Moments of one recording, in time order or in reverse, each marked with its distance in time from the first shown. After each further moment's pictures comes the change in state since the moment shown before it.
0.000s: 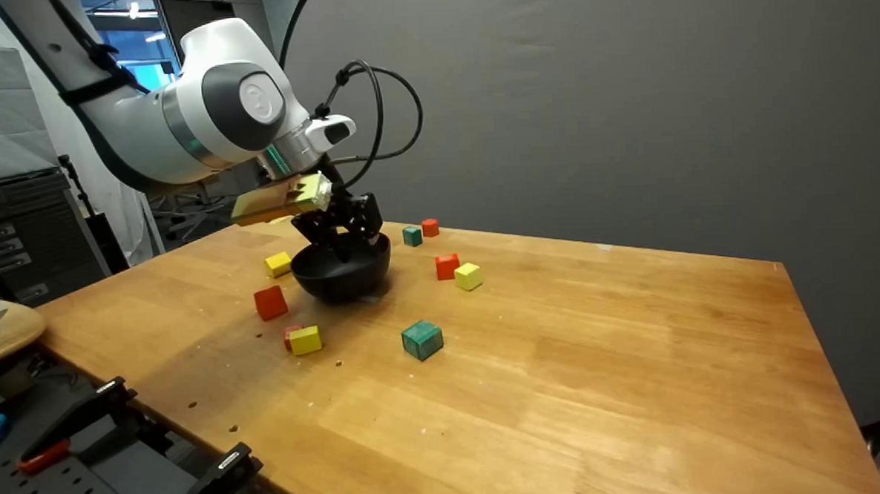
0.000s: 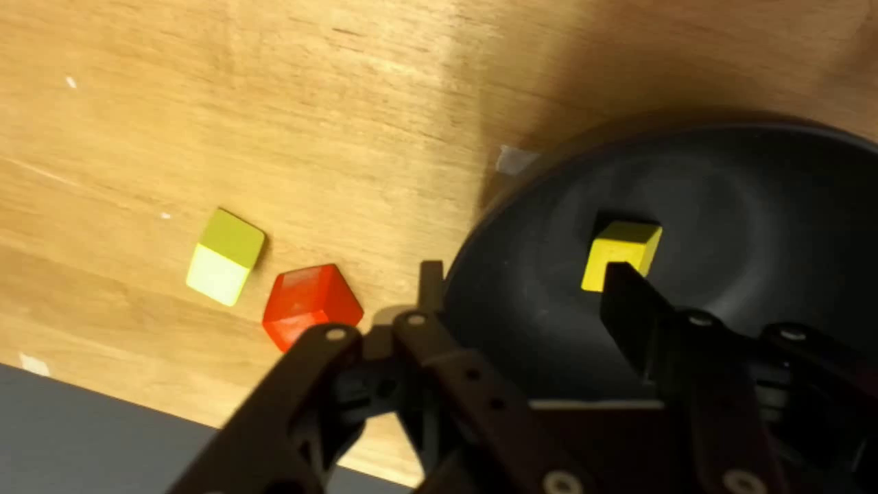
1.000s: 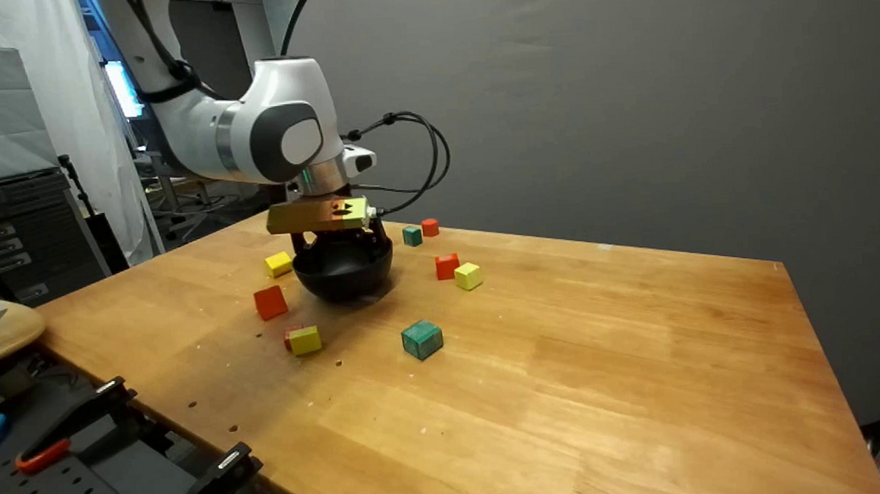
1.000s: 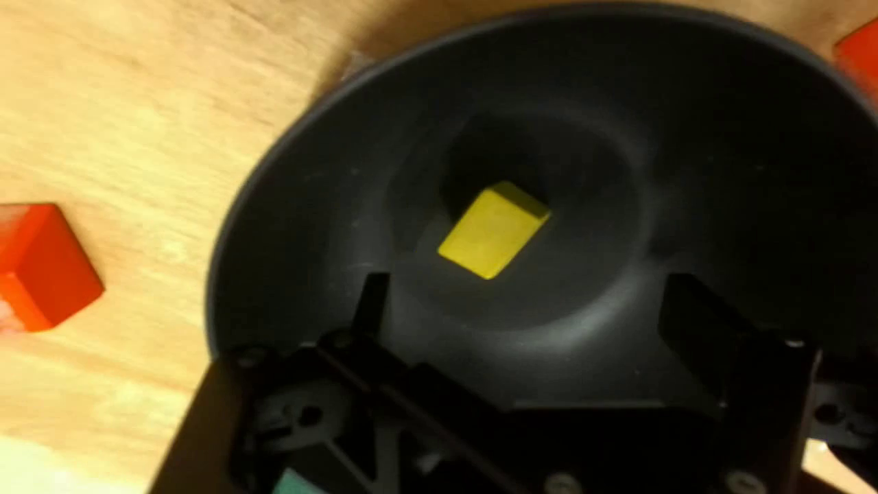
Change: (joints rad) arm -0.799 0.172 0.826 0.204 0.171 -0.140 -0.522
